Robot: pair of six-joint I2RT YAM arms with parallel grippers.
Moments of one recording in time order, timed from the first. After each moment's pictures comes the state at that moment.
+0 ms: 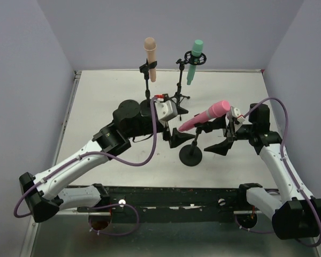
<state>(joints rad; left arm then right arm) -0.90 1.18 1.23 -0.04 0.52 0.05 0.06 1.02 0.81 -0.44 -1.46 -0.64</state>
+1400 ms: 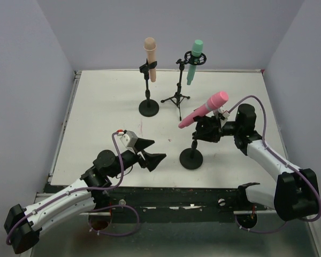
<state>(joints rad) -0.89 0.55 0.27 0.36 0.10 -0.38 0.20 1.20 0.60 0.36 -1.37 -0.17</state>
